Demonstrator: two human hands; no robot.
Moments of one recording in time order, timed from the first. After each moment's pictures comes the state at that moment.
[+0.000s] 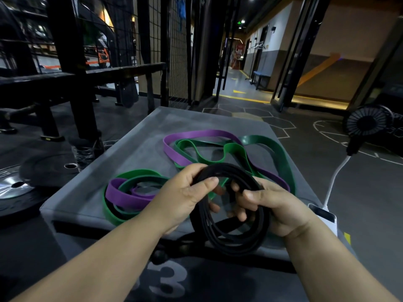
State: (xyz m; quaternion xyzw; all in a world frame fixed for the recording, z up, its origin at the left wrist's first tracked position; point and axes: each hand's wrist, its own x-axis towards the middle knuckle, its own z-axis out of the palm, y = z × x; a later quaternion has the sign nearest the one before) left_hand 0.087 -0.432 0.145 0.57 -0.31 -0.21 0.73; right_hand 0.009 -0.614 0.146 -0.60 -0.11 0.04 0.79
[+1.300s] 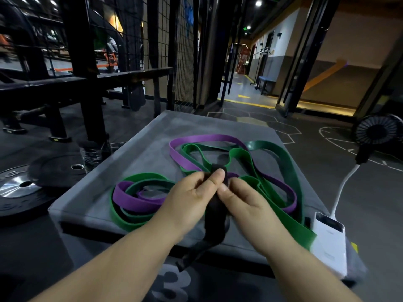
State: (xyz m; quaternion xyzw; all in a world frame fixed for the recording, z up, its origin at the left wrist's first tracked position) left_hand 0.085 -0.428 0.149 0.71 -0.25 -0.10 0.65; right_hand 0.014 -0.549 0.143 -0.79 0.01 -0.19 0.58
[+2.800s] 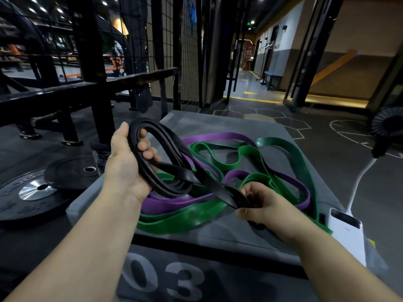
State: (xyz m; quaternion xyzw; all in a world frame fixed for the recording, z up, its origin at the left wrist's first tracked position) left_hand 0.147 -0.370 0.188 0.34 -0.04 -0.07 0.94; right_hand 0.023 -0.596 0.123 -0.81 0.07 -0.05 0.58
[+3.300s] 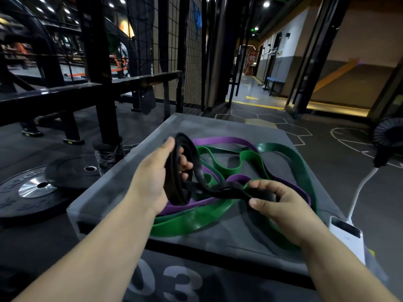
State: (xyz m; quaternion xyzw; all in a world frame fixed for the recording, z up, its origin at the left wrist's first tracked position) left_hand 0.134 -0.387 0.172 0.49 -0.11 -0.14 0.85; right_hand 0.019 -0.602 0.136 -0.74 0.12 -0.14 0.65
